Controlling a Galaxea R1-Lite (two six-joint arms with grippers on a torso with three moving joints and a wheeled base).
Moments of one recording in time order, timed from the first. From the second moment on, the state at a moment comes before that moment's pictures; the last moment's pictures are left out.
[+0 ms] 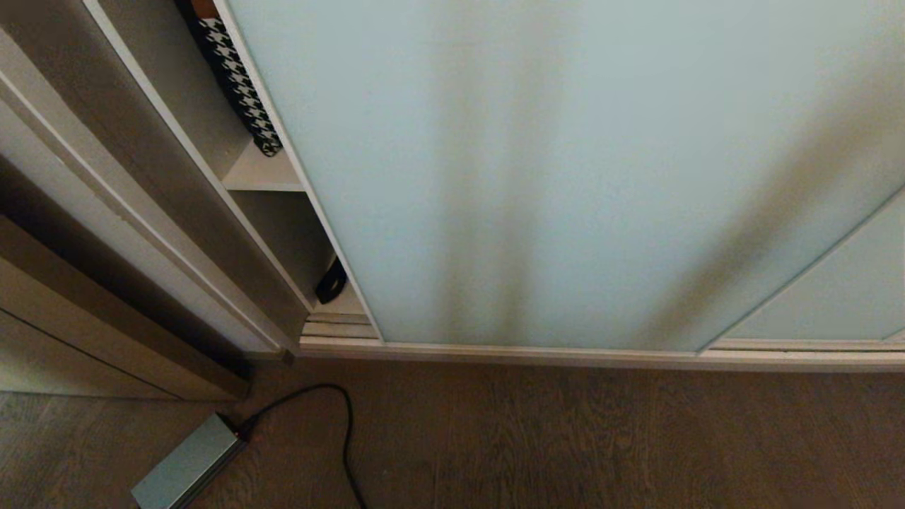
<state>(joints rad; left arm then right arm) 0.00 0.00 0.00 0.00 -0.03 0.05 -0.84 1.58 -0.99 -0.87 0.72 0.88</state>
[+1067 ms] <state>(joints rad) 0.00 0.00 0.00 0.00 -0.03 0.05 -0.73 1.79 -1.19 -0.87 0.68 0.94</state>
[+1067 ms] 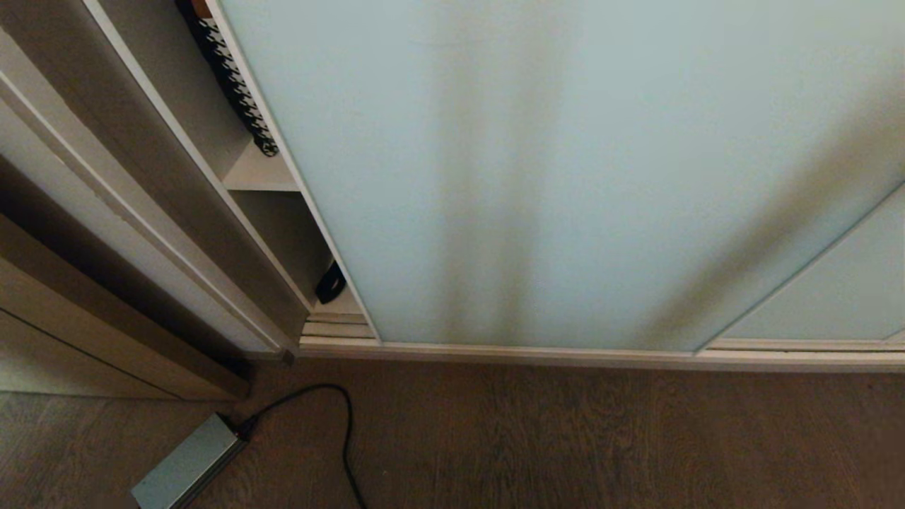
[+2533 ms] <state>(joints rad) 0.00 0.00 0.00 0.00 -0.03 0.05 -0.63 2.01 -1.34 -0.88 0.56 0.94</state>
